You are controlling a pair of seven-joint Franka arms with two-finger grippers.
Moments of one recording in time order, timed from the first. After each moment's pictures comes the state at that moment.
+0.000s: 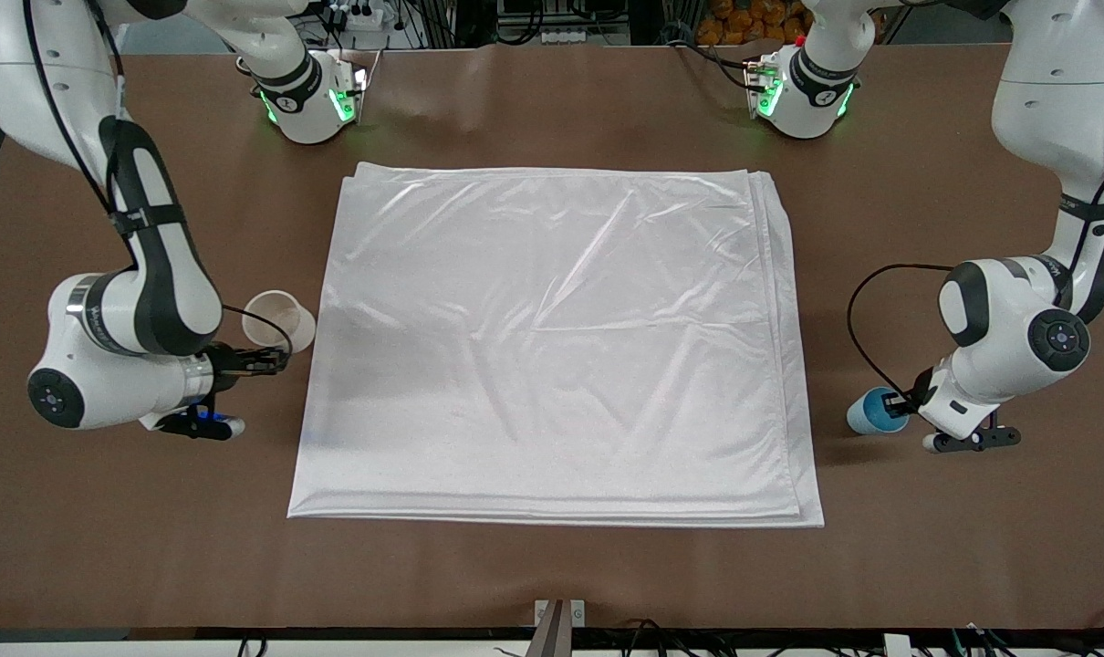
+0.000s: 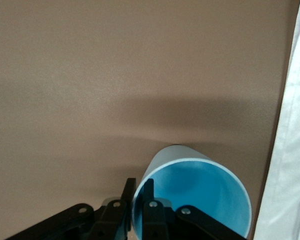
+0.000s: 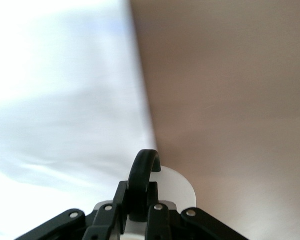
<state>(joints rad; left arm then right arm) 0.11 0.58 -0.05 -1.80 0.04 2.43 -0.05 -0.03 0.59 0.08 -1.53 0.15 1.71 0.15</state>
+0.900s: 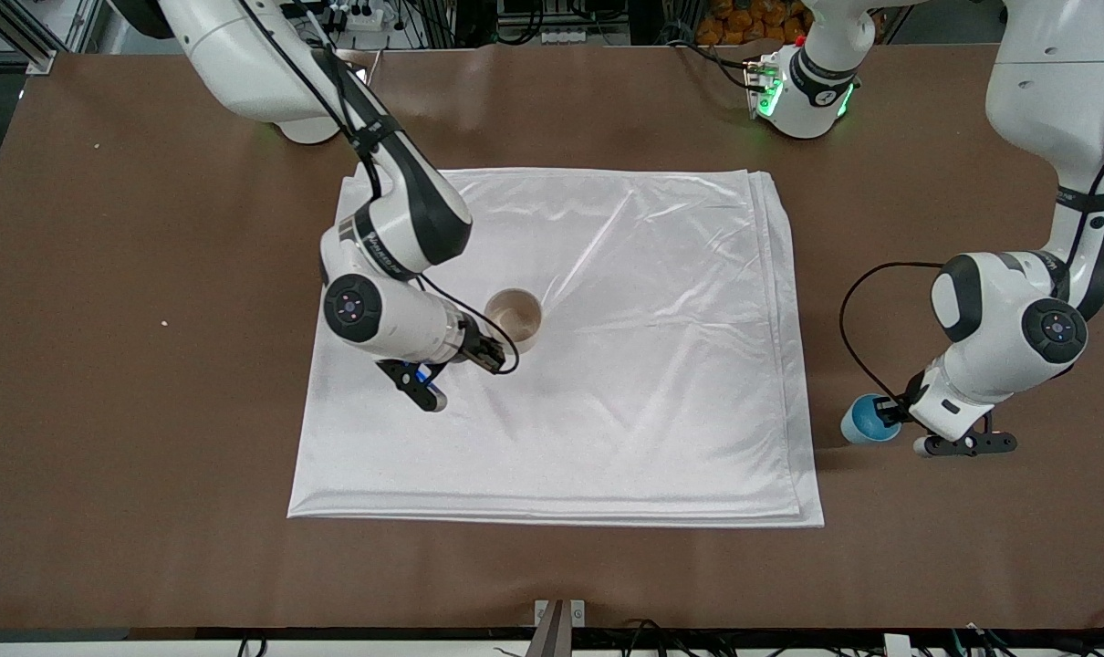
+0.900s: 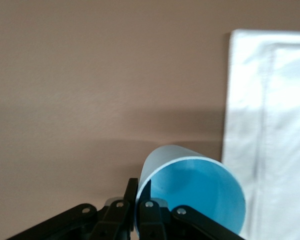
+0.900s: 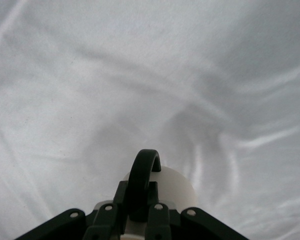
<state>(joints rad) 0.08 0.54 -0.07 -1.78 0.04 2.44 -0.04 0.47 0.64 0.08 -1.46 0.33 2.08 1.11</state>
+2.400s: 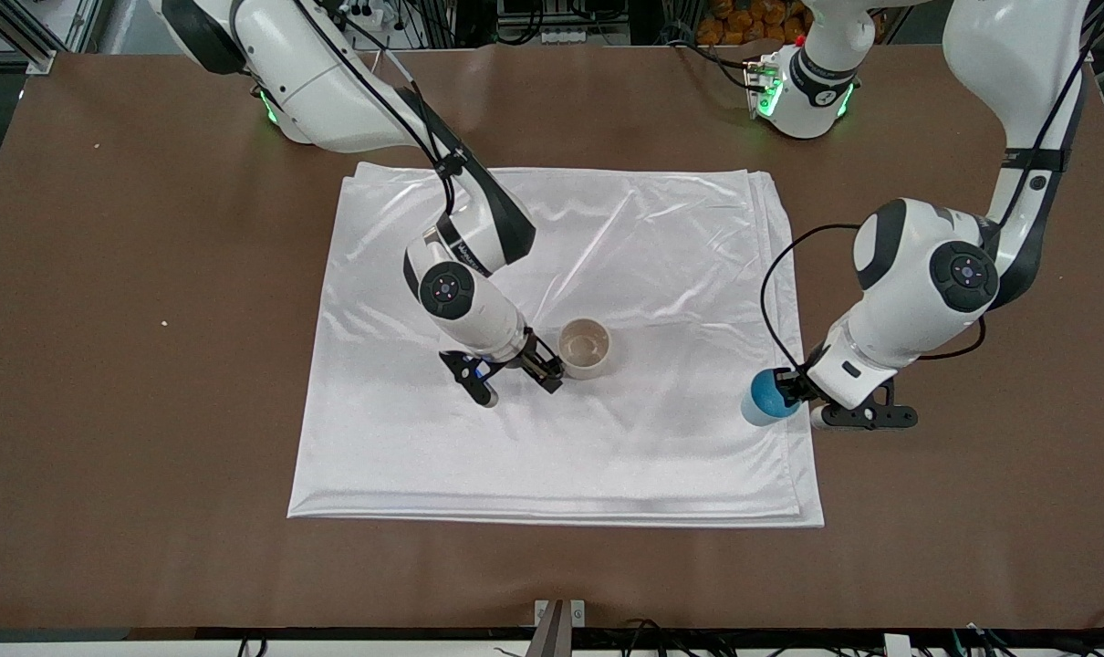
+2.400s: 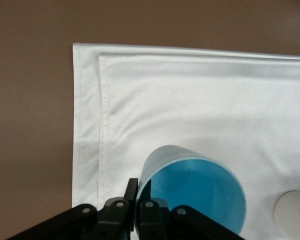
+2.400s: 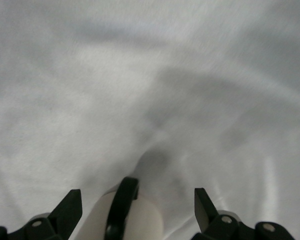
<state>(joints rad) 0.05 0.41 -0.33 -1.78 0.04 2.34 -0.27 0.59 0.79 0.06 -1.43 0.21 2.34 1.32</state>
